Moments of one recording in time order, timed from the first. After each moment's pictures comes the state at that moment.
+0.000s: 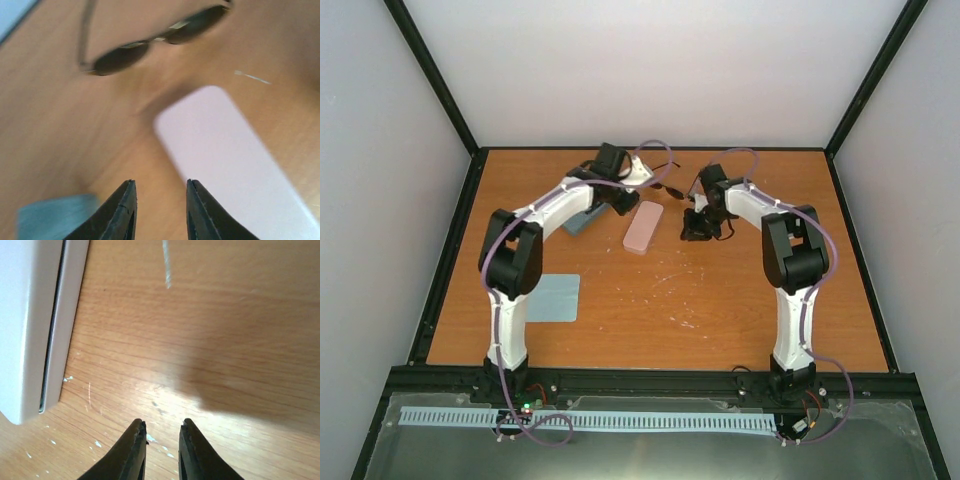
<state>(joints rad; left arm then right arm) -0.48 2.09 1.68 -0.54 0.15 0.43 0.33 2.12 1.54 -0.77 -0.46 0.27</state>
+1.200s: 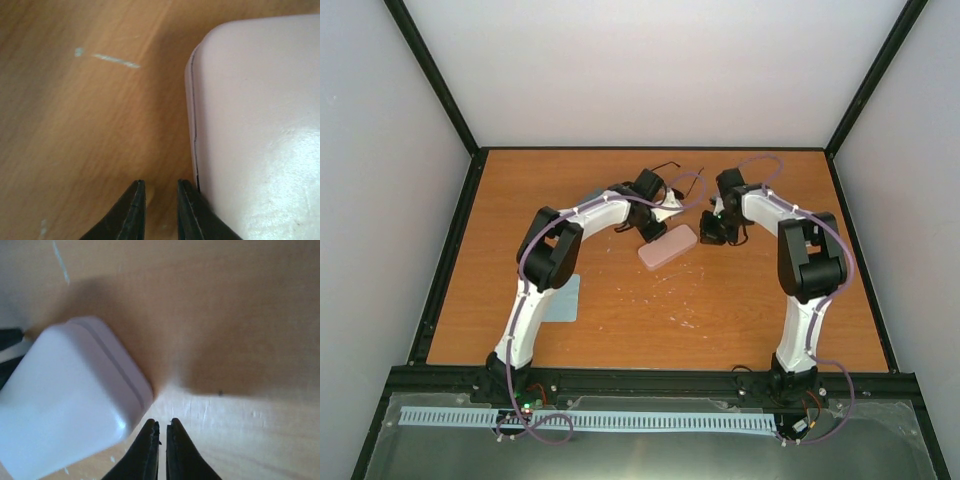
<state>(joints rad) -0.59 2.32 1.81 -0.63 0.22 0.41 0.24 2.00 1.42 -0.75 -0.34 0.41</state>
